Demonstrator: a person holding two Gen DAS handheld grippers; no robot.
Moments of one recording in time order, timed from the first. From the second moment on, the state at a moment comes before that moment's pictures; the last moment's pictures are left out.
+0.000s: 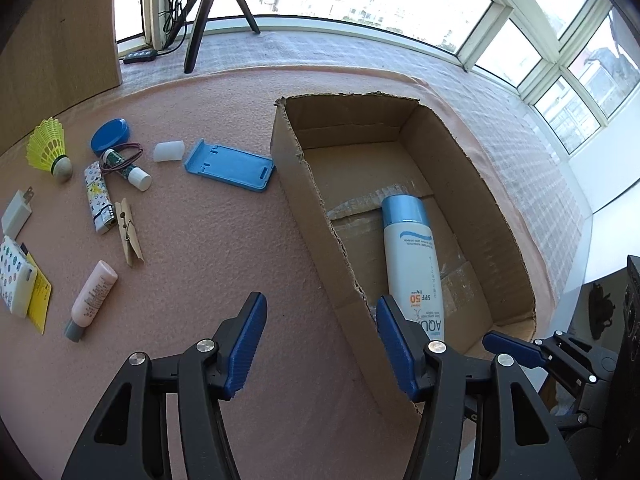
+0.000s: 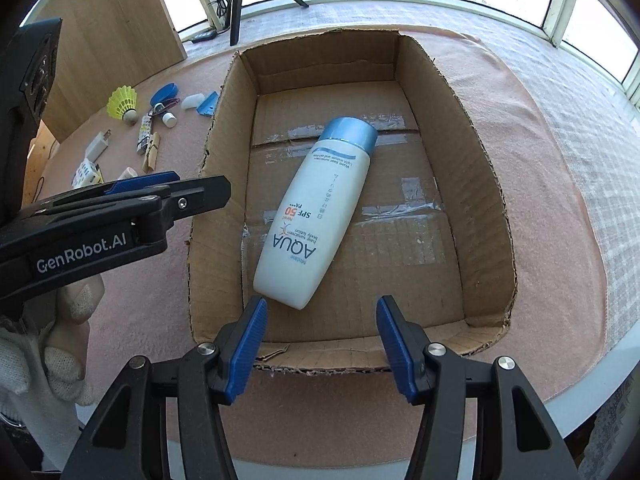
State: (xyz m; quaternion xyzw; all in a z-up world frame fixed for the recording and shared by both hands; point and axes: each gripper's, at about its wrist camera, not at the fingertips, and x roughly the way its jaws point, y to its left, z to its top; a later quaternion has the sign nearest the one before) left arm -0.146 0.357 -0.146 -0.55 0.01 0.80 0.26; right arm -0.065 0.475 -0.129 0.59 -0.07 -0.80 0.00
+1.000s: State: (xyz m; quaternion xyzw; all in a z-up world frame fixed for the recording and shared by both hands) left arm -0.144 0.058 -0.107 -0.51 -0.04 0.86 0.07; right arm -0.089 0.343 -0.074 0.47 -0.09 -0.87 0.11
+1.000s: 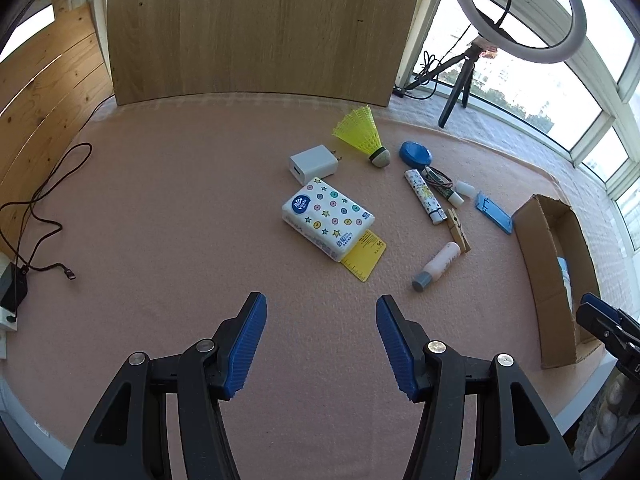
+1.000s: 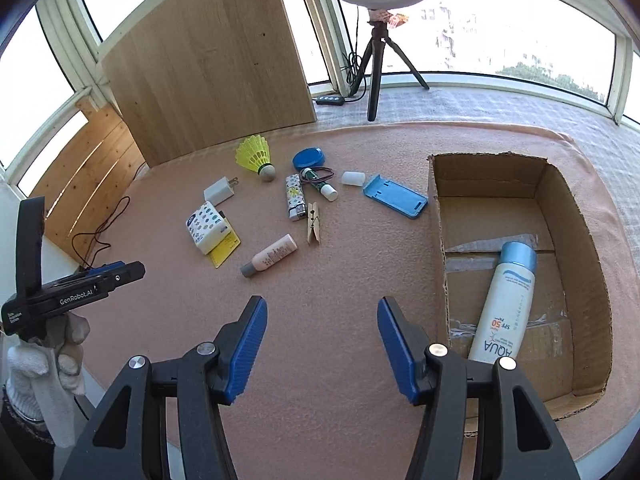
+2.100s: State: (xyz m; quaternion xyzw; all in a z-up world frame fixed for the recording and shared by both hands) left arm -0.250 0.063 -0.181 -0.58 0.01 0.81 0.10; right arm -0.144 0.307 -0.116 0.54 -0.15 -0.82 0.11
